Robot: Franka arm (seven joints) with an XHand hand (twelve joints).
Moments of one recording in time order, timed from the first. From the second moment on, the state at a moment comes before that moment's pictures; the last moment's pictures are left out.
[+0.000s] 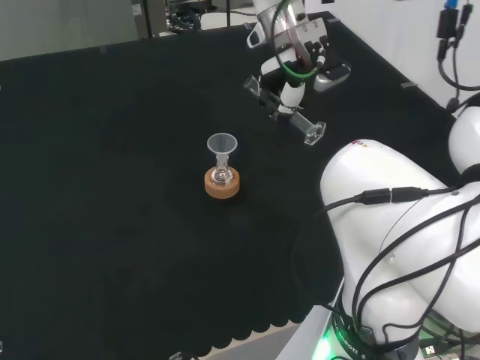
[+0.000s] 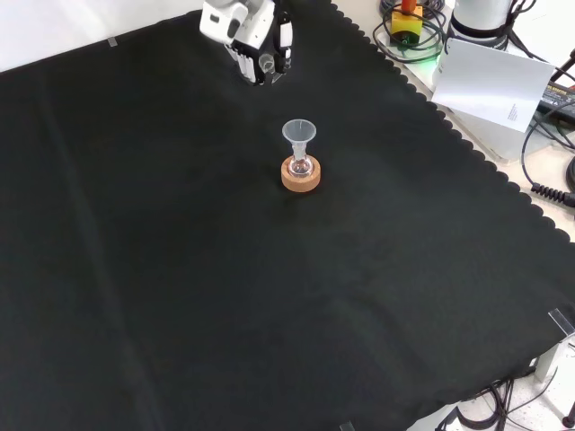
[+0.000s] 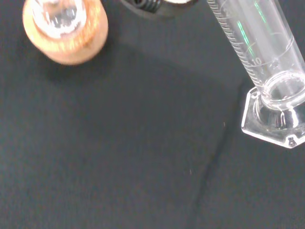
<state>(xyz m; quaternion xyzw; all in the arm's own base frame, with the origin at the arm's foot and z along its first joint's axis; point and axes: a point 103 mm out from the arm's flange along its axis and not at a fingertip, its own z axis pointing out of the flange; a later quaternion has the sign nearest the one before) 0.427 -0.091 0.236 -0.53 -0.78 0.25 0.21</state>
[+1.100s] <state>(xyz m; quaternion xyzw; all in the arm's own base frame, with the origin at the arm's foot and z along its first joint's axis) 0.482 -0.078 0.196 -0.55 -0.82 0.00 0.18</state>
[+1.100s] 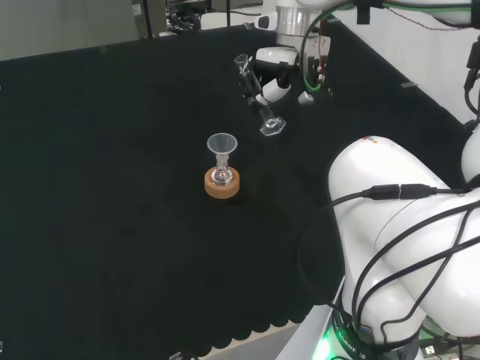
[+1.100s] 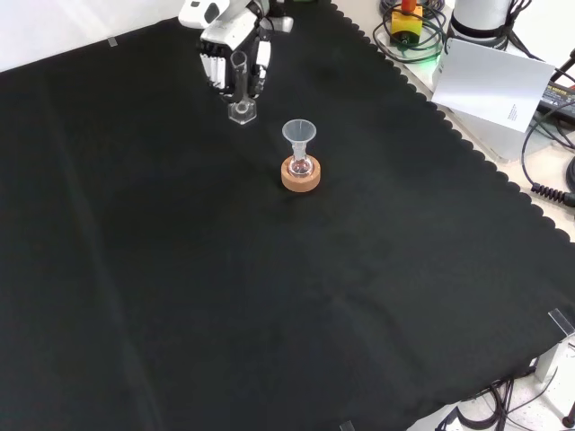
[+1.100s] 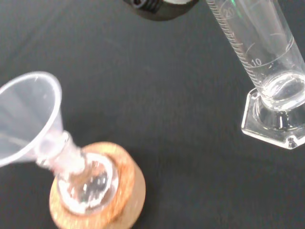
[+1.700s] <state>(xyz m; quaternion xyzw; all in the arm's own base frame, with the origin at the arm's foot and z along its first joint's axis) 0.514 -0.098 0.151 -0.55 -0.80 -0.11 0.20</state>
